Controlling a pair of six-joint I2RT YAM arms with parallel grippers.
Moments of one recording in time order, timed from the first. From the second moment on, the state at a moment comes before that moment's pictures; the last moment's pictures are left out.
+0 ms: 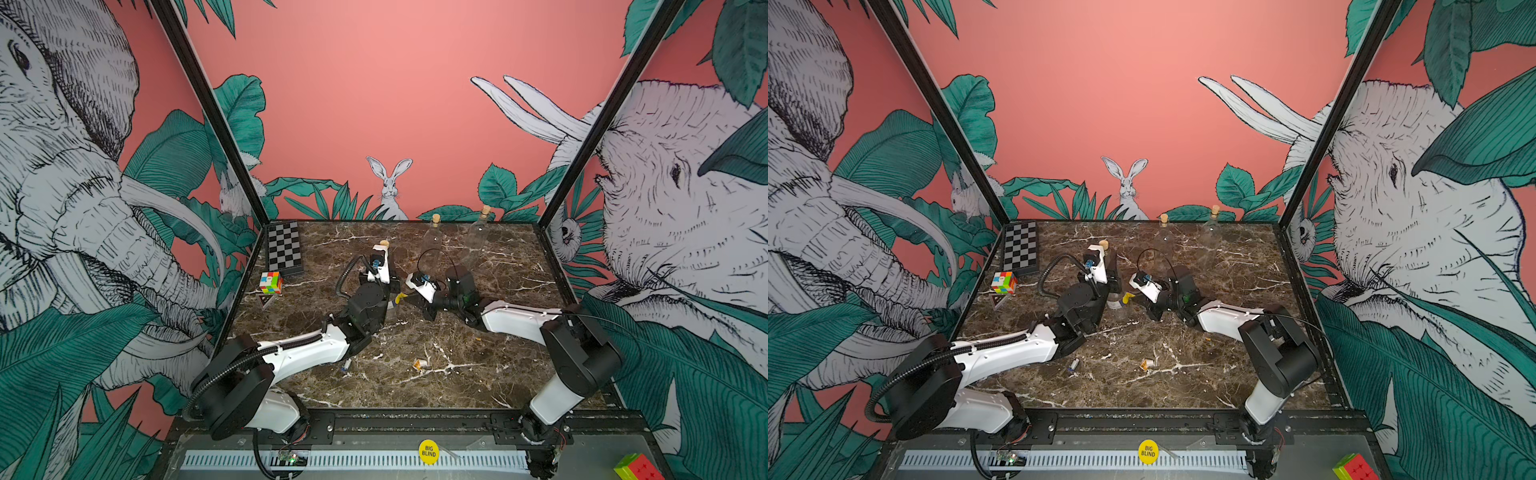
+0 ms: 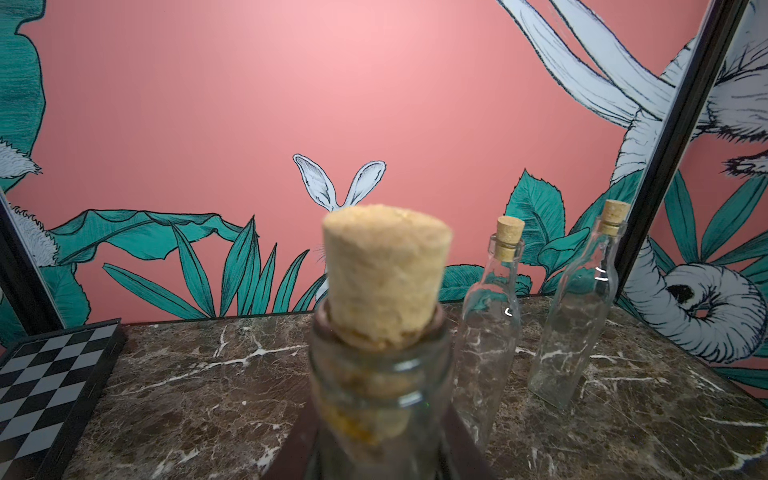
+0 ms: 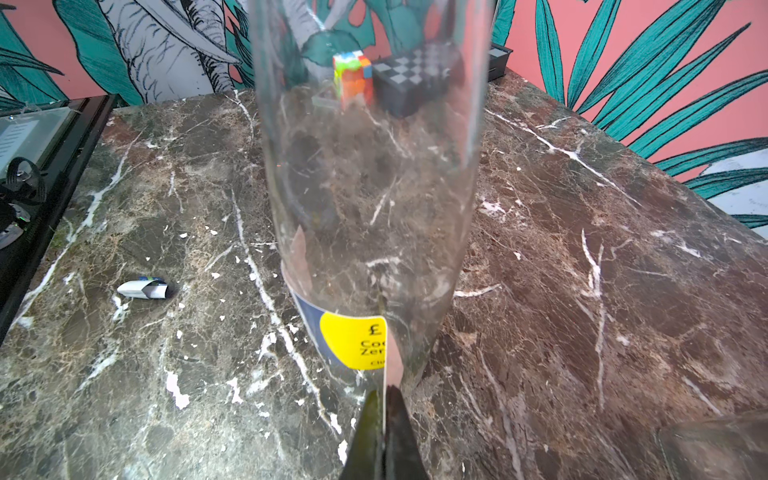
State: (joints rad) left arm -0.88 1.39 0.71 0.76 -0.68 0.01; right arm 0.59 1.65 0.82 0.31 -0.59 -0.35
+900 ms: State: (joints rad) left arm -0.91 1.41 0.69 0.85 -0.74 0.08; right arm 0.59 1.64 0.80 0.31 -0.59 -0.33
